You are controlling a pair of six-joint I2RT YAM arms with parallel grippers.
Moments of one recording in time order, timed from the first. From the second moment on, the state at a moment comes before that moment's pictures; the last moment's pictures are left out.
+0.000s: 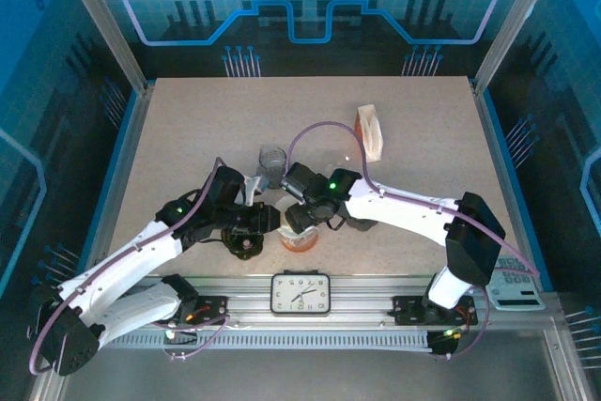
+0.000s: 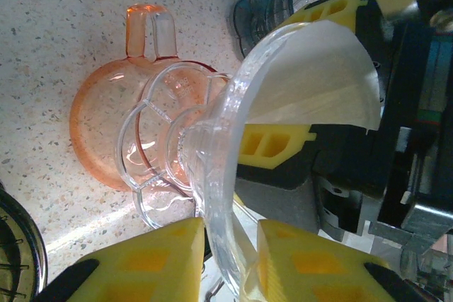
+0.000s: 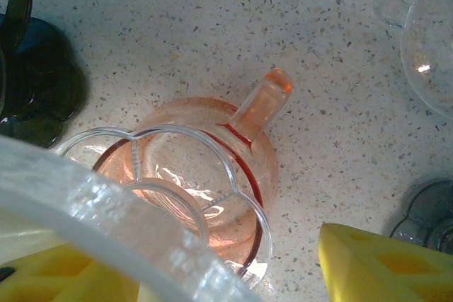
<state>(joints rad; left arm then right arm) -0.61 0.97 0.73 -0.58 0.43 -0.72 1.00 1.65 1.29 -0.85 0.13 0.42</state>
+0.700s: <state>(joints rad) -0.61 0.97 0.72 -0.57 0.43 -0.72 1.00 1.36 1.26 -0.84 0.28 0.43</state>
